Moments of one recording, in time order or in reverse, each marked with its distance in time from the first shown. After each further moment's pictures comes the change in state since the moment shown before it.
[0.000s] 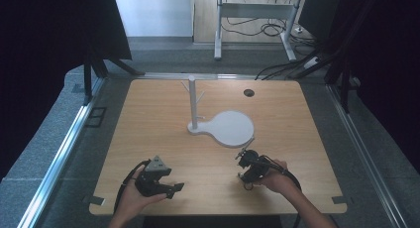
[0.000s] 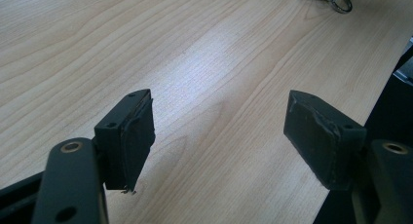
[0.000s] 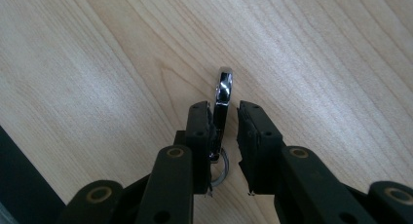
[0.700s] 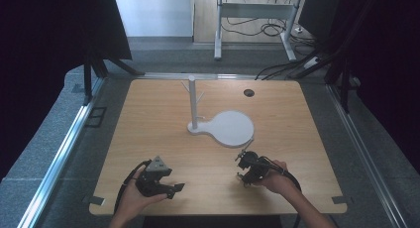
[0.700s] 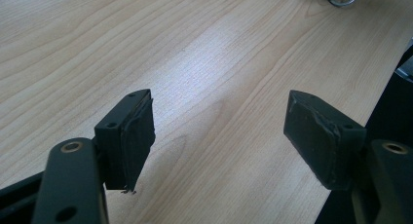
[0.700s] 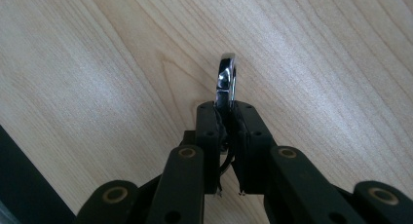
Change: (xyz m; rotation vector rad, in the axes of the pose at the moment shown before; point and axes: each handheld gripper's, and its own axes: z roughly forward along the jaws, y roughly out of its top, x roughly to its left) left arm 0.000 0.000 0.002 0.008 -0.002 0.001; right arm 0.001 -0.001 0.003 0.017 -0.003 -0.008
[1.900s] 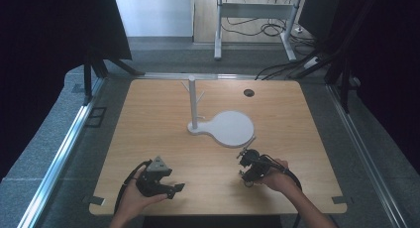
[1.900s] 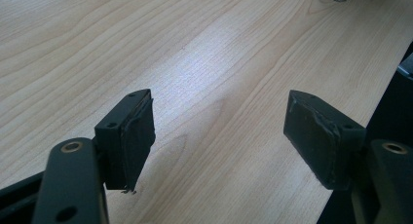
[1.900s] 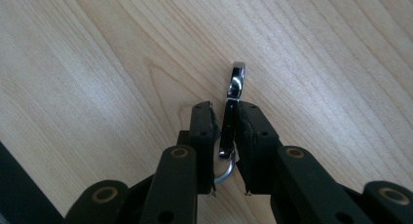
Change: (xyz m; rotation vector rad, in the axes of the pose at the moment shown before) left arm 0.000 0.000 0.002 0.005 0.001 0.003; right arm -0.007 0.000 0.000 -0.018 -0.001 0.011
